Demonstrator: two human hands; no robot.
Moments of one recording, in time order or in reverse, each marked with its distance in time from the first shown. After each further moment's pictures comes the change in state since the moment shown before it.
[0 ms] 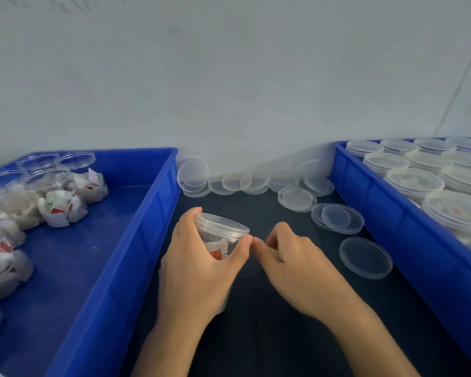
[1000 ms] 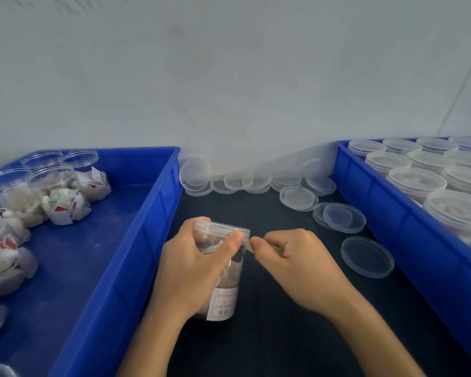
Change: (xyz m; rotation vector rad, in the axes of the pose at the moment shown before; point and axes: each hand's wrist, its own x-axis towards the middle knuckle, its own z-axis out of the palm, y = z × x) left_hand 0.010 -0.011 -0.012 -0.242 -0.179 -0.140; right_hand 0.001 -0.002 -0.005 0.098 0.024 -0.199
